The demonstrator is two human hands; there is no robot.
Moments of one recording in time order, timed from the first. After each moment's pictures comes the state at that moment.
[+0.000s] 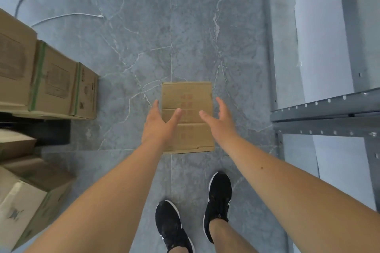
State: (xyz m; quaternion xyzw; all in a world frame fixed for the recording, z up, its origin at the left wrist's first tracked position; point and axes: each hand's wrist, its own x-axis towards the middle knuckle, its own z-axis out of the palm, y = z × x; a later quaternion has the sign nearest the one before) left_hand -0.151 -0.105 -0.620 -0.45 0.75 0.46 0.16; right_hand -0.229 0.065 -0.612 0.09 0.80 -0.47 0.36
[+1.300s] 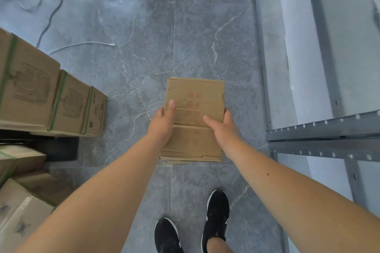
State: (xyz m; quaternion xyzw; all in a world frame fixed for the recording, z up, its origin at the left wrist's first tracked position) left_hand -0.213 -0.118 -0.547 -0.47 0.68 0.55 0.14; right_hand -0.270 0.054 -0.542 0.15 0.75 -0.54 0.35
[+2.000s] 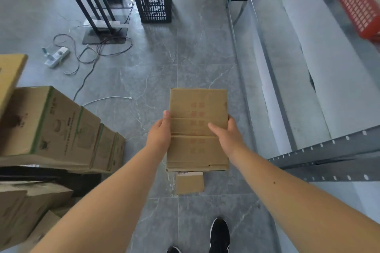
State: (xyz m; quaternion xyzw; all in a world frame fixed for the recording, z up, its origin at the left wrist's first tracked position) left_hand -0.238 -0.142 -0.305 -0.45 0.69 0.57 0.07; right_hand -0.302 0.042 -0.304 0.10 0.76 -0.58 0.29
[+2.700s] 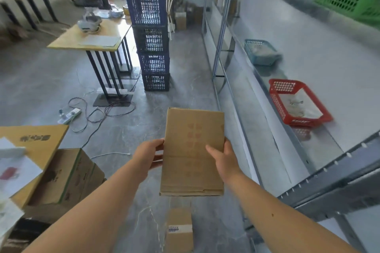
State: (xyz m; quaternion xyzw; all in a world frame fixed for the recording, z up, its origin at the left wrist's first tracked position) left_hand -0.231 -0.169 -0.078 -0.39 0.59 0.71 0.03; right_hand -0.295 0.053 -0.075 0.03 0.73 -0.65 0.20
